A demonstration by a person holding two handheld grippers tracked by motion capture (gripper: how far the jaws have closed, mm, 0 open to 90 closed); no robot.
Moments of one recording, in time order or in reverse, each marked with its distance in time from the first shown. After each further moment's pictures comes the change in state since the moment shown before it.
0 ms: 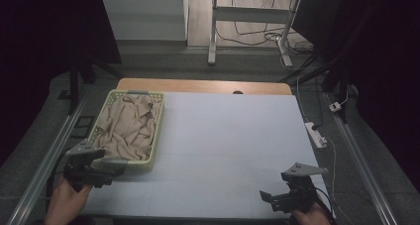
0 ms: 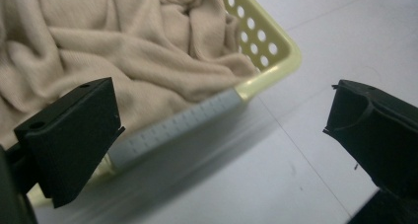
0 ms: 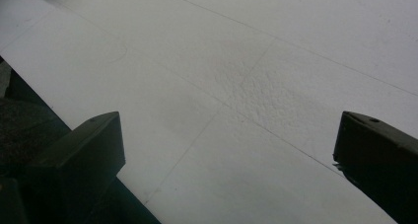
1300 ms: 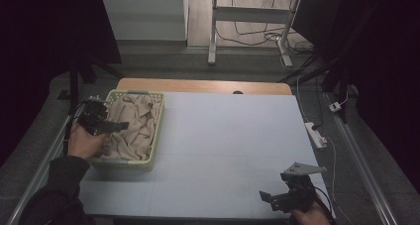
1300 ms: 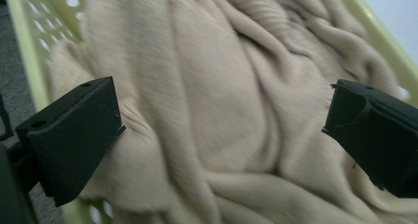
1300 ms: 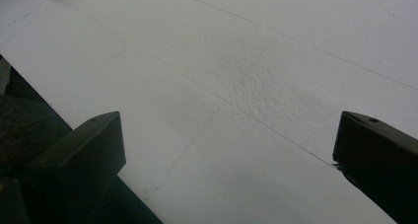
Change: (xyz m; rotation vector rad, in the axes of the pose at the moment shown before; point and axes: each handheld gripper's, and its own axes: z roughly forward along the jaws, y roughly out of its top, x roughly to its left) left arm 0.097 0.096 0.065 0.151 0.129 -0.048; right arm -0.001 0.001 0.002 0.022 0.002 0.002
